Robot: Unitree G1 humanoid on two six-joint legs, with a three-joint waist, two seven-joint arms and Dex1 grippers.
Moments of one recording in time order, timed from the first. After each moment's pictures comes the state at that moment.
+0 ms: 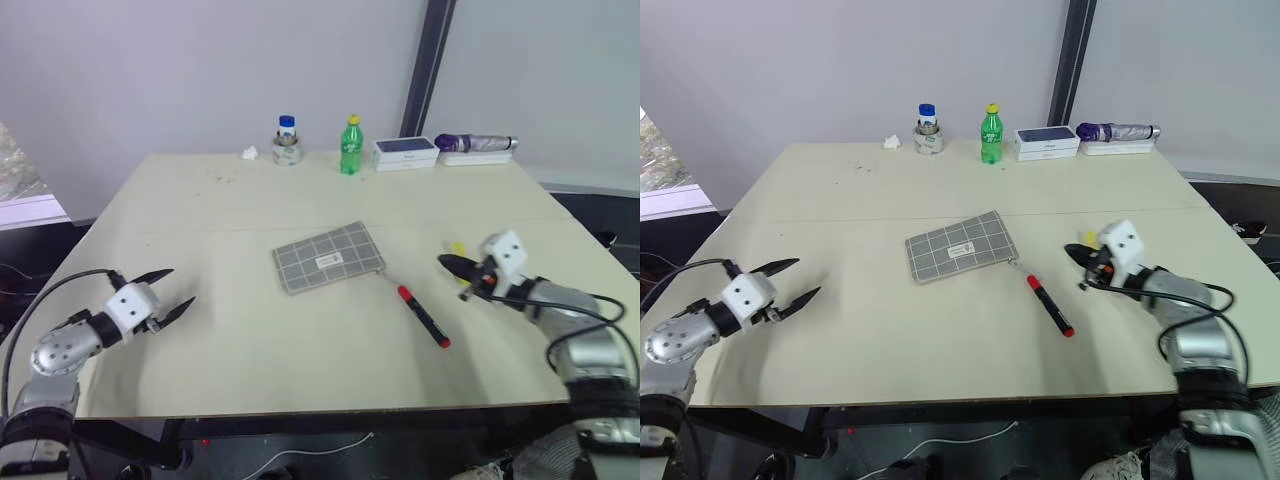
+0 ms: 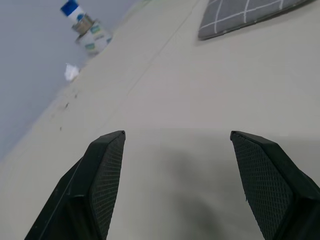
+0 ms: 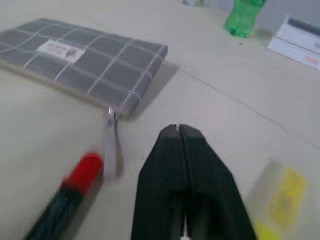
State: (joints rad) left arm -0.45 0.73 0.12 0.81 0.01 -0.77 -0.77; right arm -0.54 -0.60 -0.09 0.35 0.20 0.08 0.77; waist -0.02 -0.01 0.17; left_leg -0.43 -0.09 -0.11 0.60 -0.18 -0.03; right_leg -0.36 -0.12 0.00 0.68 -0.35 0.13
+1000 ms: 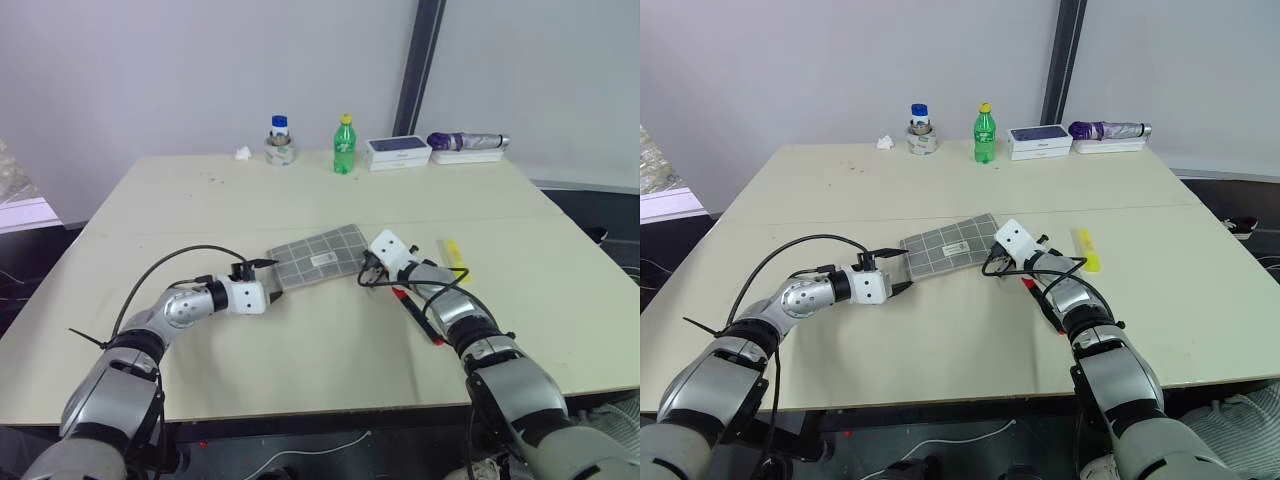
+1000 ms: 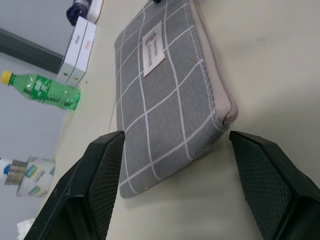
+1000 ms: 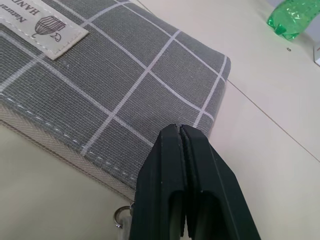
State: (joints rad) left arm -0.88 0.53 -0.30 1.19 0.47 -1.02 -0.40; right arm -0.94 -0.32 0.14 1.08 -0.17 -0.22 0.47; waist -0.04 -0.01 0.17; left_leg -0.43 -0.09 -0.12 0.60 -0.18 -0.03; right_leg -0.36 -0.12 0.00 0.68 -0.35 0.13
